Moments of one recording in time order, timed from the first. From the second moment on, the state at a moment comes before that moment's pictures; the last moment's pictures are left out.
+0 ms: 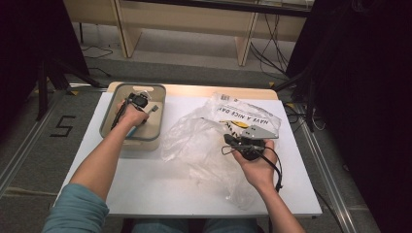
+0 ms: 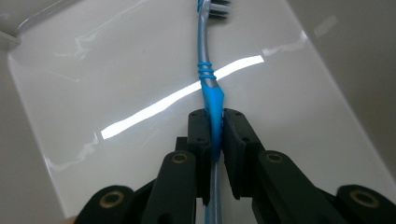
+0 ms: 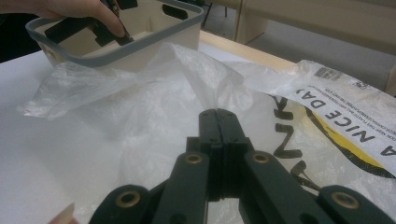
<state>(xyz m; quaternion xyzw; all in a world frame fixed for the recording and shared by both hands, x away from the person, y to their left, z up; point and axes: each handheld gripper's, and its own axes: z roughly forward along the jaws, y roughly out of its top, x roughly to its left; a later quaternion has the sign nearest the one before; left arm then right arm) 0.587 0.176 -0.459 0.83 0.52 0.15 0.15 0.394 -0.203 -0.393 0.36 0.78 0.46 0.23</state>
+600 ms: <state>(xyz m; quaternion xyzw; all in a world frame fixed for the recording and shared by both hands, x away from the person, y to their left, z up) 0.586 0.172 -0.458 0.83 0.52 0.17 0.14 0.394 -0.204 -0.393 0.36 0.78 0.46 0.24</state>
